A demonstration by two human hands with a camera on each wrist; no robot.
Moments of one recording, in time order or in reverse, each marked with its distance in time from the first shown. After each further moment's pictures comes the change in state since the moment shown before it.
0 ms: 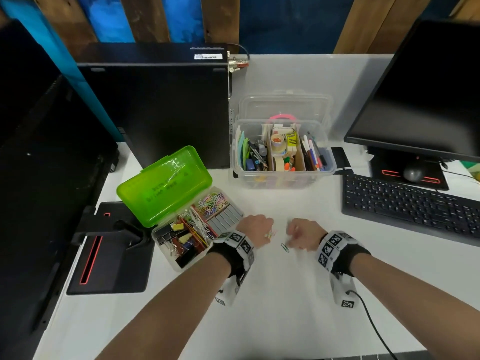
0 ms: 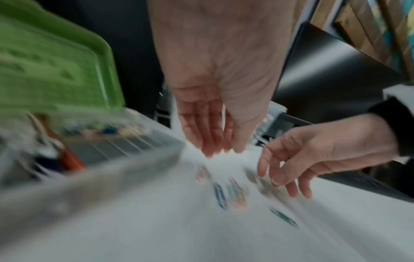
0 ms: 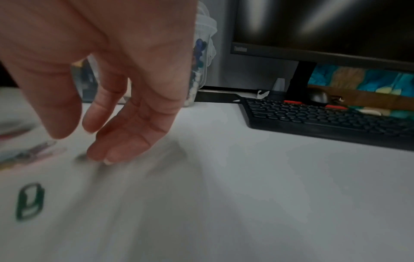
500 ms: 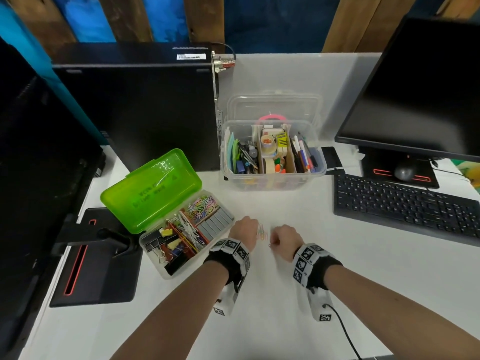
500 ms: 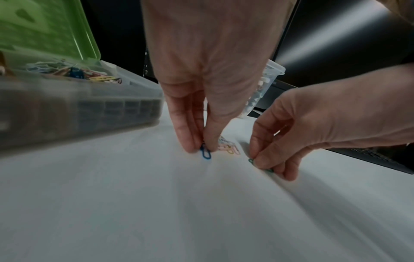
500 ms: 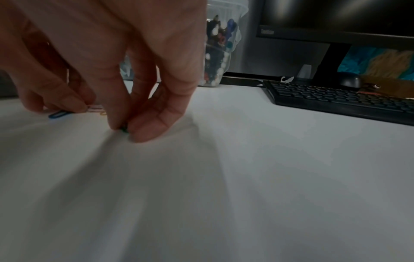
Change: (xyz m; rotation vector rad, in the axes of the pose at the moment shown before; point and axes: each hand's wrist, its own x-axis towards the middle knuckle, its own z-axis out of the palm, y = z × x) left_hand 0.017 0.001 0.020 -0.075 0.035 -0.187; right_hand 0.017 -0.010 0.038 -0.228 0.153 -0.080
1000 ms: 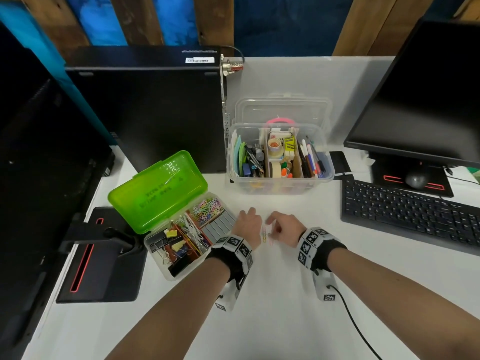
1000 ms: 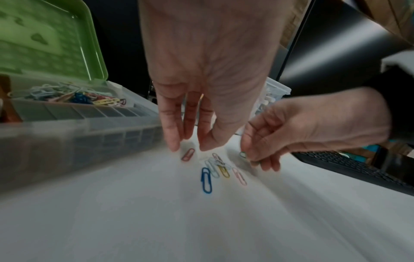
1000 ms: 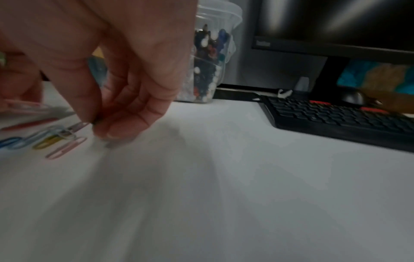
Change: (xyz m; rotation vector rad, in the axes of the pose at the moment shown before) left_hand 0.007 -0.002 -0.013 0.096 0.102 -0.012; right_hand 0.029 -0.004 -0.031 0.130 -0.052 -0.208
